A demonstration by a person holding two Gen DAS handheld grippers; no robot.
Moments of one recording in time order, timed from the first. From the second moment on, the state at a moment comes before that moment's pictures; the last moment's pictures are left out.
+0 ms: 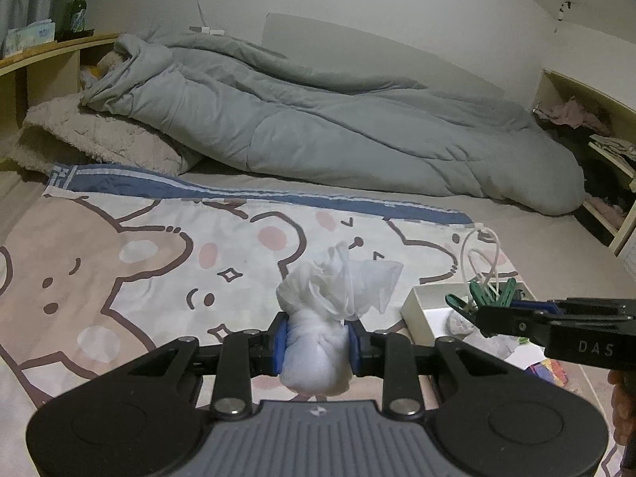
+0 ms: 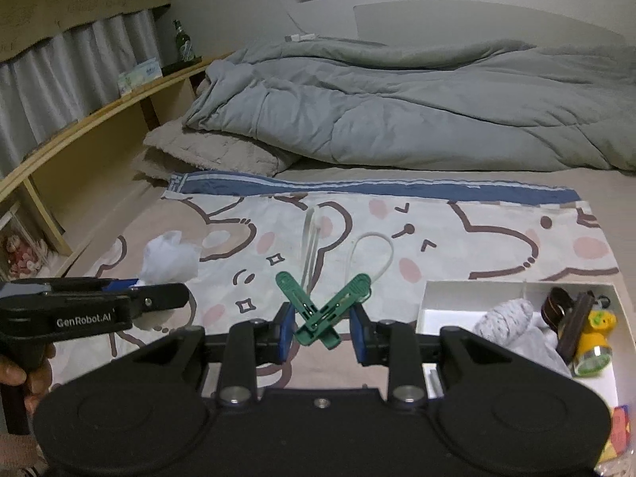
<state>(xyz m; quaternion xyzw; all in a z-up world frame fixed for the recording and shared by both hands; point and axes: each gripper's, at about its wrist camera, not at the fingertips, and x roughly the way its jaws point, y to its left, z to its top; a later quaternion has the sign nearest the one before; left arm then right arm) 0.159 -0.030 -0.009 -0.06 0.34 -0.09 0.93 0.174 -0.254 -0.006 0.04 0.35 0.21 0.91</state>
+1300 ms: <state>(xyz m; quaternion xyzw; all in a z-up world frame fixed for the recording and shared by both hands) 0.197 -0.225 -0.059 -0.02 0.39 -0.23 0.89 0.174 -0.439 -0.062 0.12 0.39 0.08 0.91</state>
